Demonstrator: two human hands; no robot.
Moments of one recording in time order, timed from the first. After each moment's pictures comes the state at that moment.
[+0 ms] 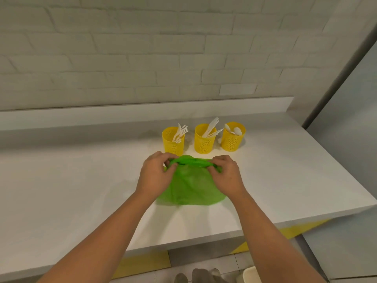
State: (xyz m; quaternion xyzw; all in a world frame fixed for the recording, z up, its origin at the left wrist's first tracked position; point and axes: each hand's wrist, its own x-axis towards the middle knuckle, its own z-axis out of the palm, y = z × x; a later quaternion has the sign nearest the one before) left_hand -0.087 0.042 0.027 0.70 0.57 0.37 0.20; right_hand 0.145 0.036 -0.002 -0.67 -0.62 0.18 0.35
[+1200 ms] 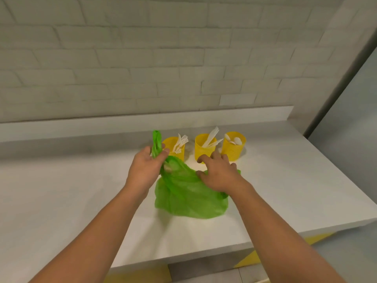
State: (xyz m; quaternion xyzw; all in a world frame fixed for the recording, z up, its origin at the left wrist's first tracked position) left_hand -0.092 0.058 0.083 0.48 0.58 0.48 0.46; right_hand 0.124 0.050 0.074 -0.68 -0.72 0.13 0.05
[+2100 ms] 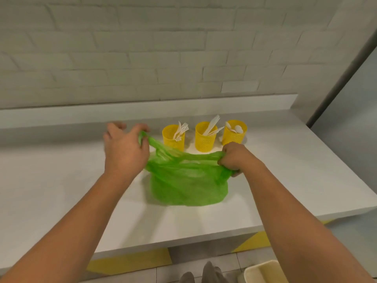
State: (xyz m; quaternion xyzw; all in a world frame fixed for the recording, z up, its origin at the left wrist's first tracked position) left_hand -0.123 0.043 0.106 0.67 0.68 0.31 -0.02; right_hand 0.164 0.062 0.085 -0.75 -0.57 0.31 0.07
